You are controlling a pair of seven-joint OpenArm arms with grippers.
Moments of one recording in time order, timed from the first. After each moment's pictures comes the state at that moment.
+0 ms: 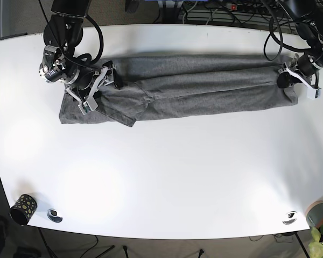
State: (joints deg) left arm 9.9 -13.8 -41.9 75.9 -37.4 -40.3 57.2; right arm -7.4 7.9 18.3 94.3 23.9 39.9 -60.3
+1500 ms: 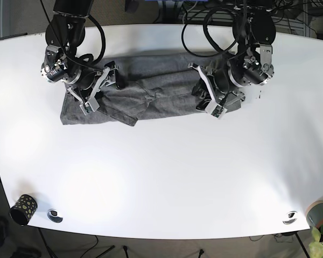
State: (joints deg) left arm 8.9 0.0 -0.5 106.1 -20.6 -28.1 60.4; right arm -7.3 6.8 18.3 94.3 23.7 39.9 -60.1
